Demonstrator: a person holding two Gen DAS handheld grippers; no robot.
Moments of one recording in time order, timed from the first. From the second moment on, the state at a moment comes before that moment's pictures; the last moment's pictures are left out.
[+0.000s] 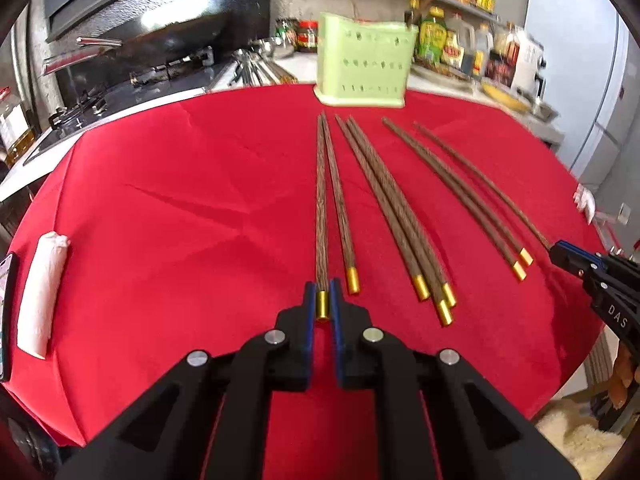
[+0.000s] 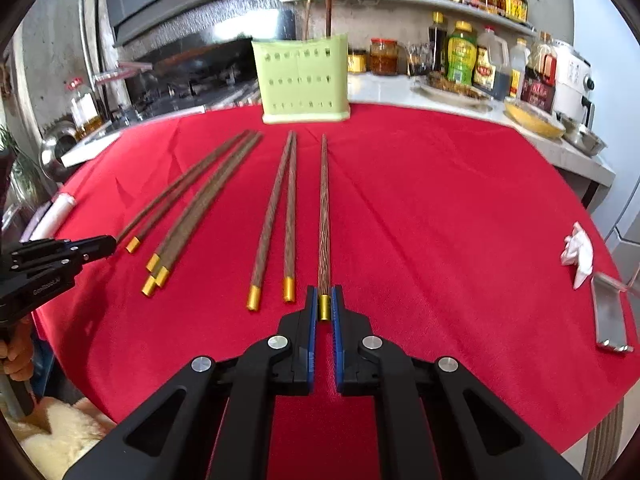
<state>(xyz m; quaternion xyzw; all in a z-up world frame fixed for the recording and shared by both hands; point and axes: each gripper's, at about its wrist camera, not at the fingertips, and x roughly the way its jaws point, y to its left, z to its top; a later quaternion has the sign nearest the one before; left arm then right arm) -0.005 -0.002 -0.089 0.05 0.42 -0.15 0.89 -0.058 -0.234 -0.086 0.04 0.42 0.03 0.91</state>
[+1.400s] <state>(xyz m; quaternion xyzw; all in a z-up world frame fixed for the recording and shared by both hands) 0.040 0.005 0.100 0.04 0.23 -0.16 0.96 -0.006 -0.248 0.094 0.02 0.27 0.02 0.96</state>
